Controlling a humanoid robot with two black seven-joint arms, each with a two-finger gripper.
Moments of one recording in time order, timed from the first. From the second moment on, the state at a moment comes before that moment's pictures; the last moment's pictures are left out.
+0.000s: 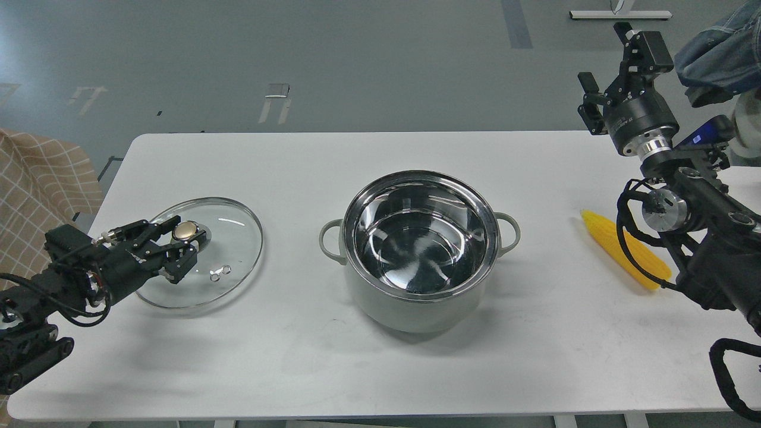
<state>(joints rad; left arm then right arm) -0.42 0.72 -0.42 -0.78 1.80 0.49 -0.49 0.87 -0.26 0.79 0.56 -0.47 0.22 0.49</state>
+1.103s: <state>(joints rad) -0.98 0.68 -0.52 -0.99 0.38 -0.39 -0.49 1.20 -0.68 -0.06 0.69 -1.09 0.21 0.49</state>
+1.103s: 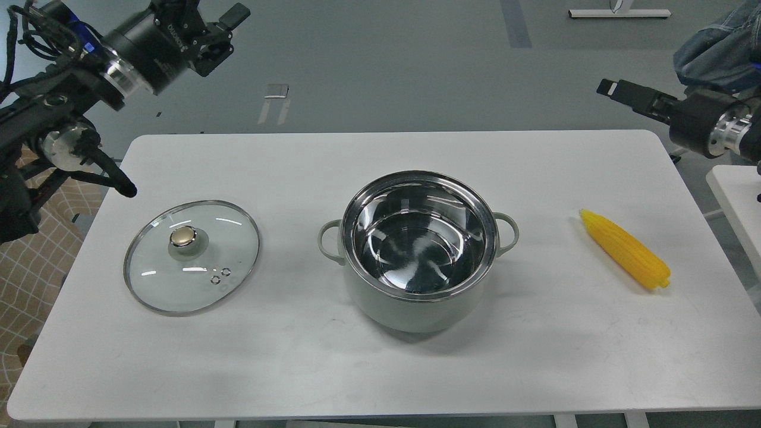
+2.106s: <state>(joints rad) -0.97 0.64 -0.53 -1.01 0.38 -0.40 -0.49 0.99 -0.59 -0.26 0.56 -1.58 0.08 0.49</state>
